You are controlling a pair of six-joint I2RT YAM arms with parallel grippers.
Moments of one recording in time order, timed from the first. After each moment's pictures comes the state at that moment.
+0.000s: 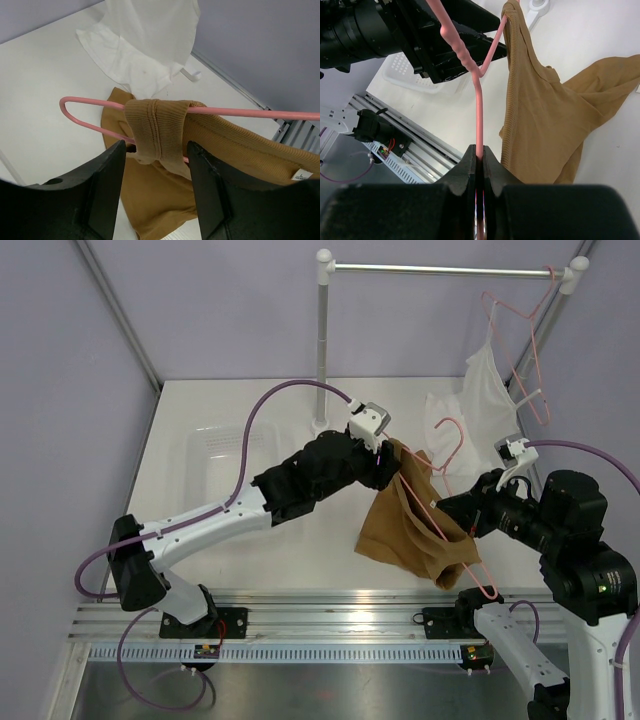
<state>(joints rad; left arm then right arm) -1.06 1.49 1.38 -0.10 -0.17 -0.25 0.20 0.68 1.35 -1.07 -0.49 0.22</state>
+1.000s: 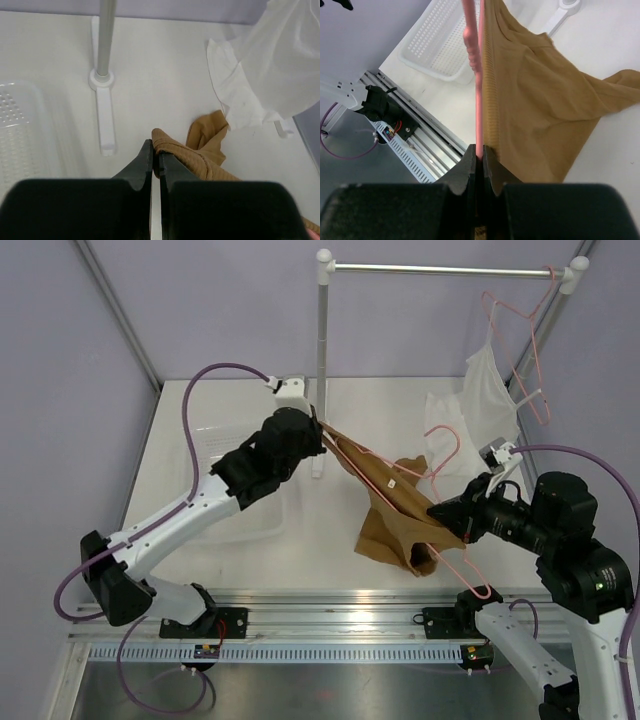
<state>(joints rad) -0.86 1.39 1.35 -0.32 -0.48 -0.48 0.30 0.66 1.30 -1.02 -0.52 0.18</state>
